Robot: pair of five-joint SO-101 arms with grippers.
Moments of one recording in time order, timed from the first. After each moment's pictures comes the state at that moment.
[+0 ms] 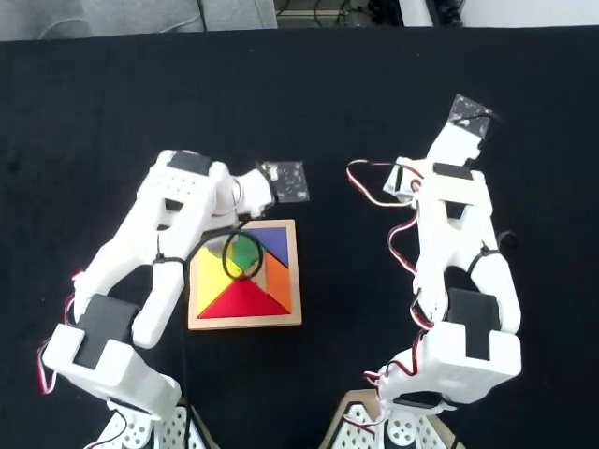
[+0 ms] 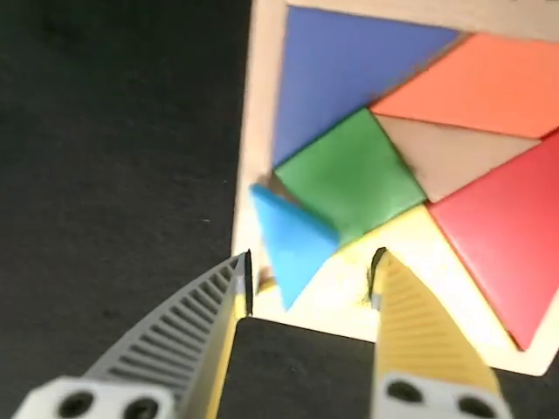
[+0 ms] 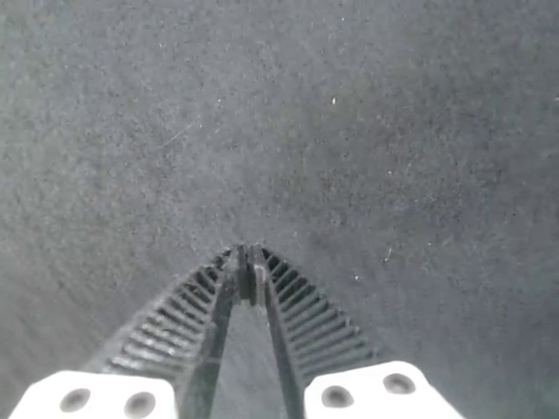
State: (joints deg) left arm 10.2 5.3 17.3 65.7 -65.9; right arm 9.8 6.1 25.6 41.6 -18.0
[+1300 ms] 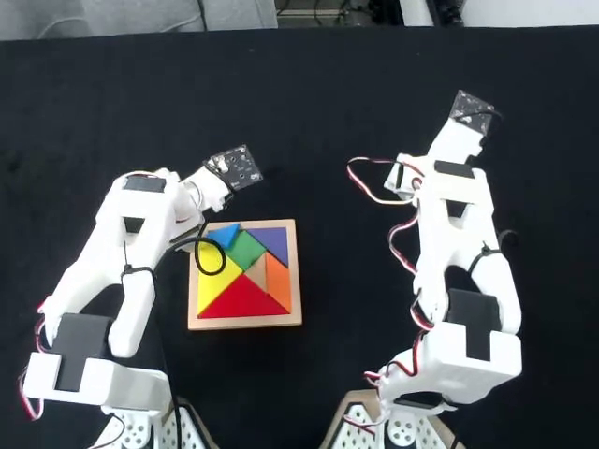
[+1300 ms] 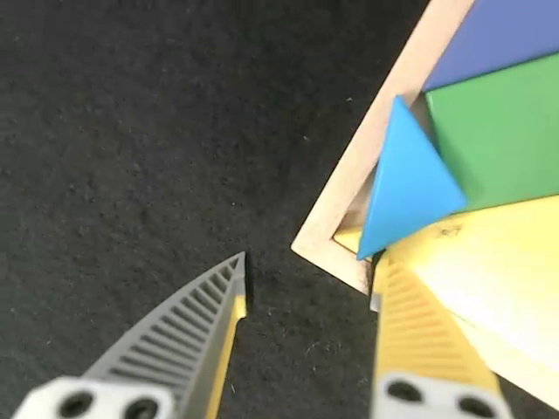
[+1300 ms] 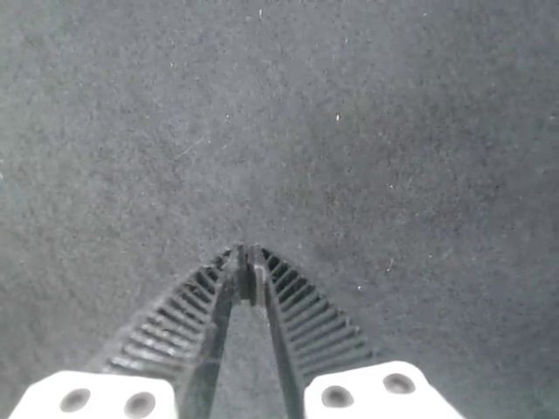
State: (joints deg) left arm -0.4 -0.9 32.7 47.4 -58.7; right arm 9.8 6.1 25.1 41.6 -18.0
